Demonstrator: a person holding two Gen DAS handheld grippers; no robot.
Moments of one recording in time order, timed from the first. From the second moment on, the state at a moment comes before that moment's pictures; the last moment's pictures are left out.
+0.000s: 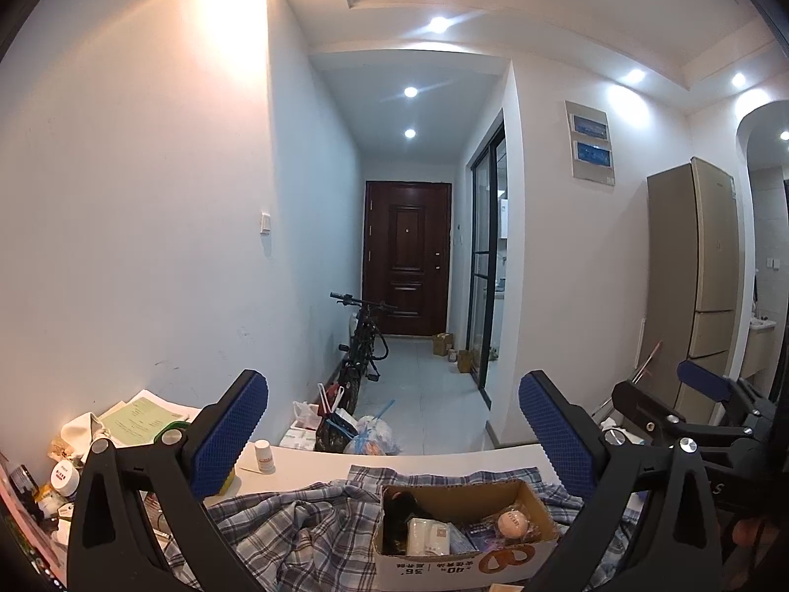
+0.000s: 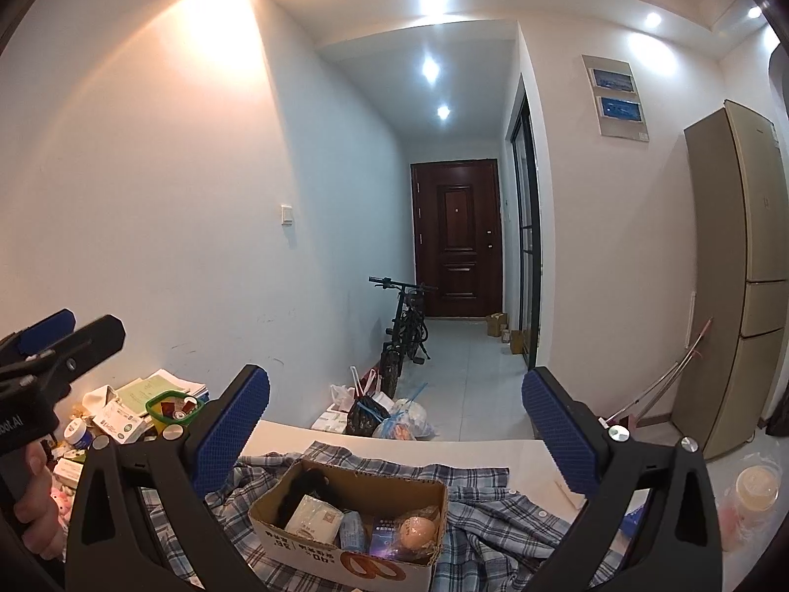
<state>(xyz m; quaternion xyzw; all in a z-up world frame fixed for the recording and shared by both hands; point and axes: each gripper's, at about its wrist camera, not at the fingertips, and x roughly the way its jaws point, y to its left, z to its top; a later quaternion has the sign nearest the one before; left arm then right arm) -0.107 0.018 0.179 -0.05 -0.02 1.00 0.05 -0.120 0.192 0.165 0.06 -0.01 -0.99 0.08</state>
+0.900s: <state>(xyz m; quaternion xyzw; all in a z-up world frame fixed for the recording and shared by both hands) -0.038 0.008 0.145 -0.05 -0.02 1.00 0.08 -0.044 0.202 0.149 0.06 -0.04 -0.99 0.09</state>
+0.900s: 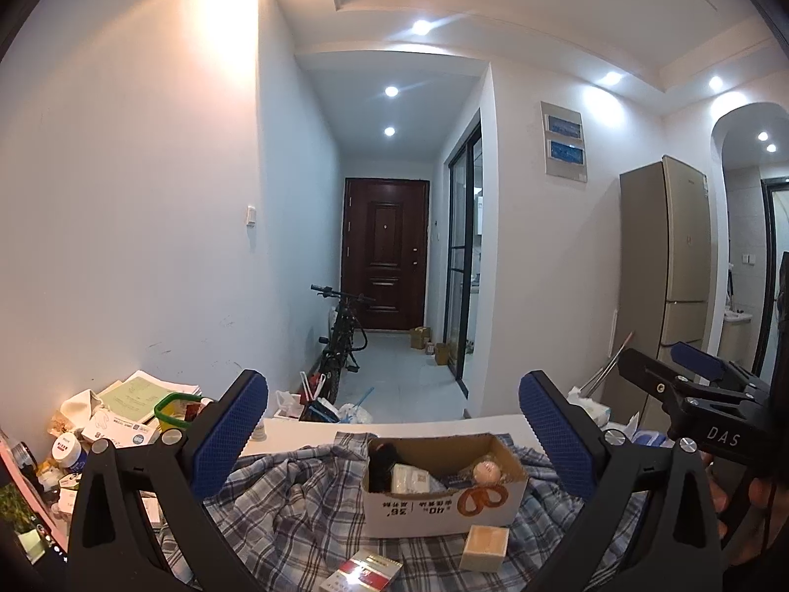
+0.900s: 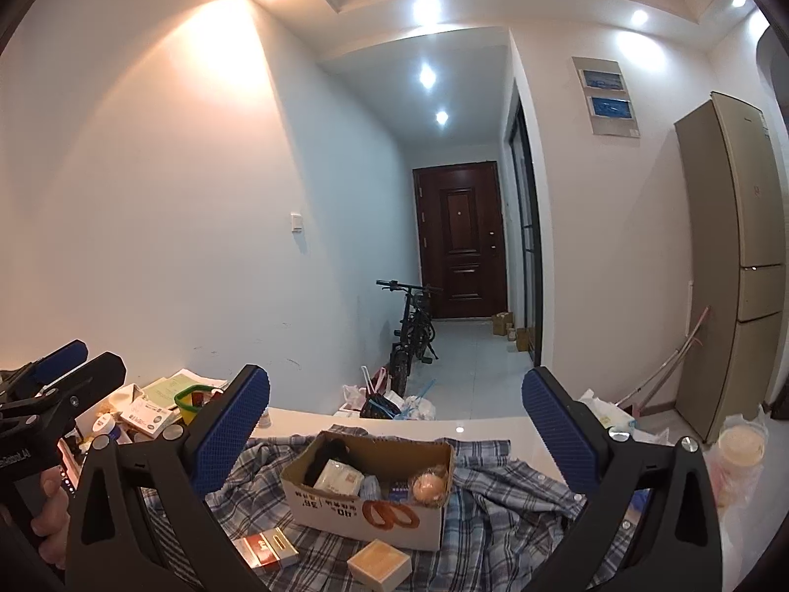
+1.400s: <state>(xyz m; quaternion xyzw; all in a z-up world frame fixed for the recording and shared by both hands) -0.064 0.004 0.061 -0.14 -0.05 0.99 0.08 -0.049 0.211 0.077 0.14 -0.06 -0.99 0.05</state>
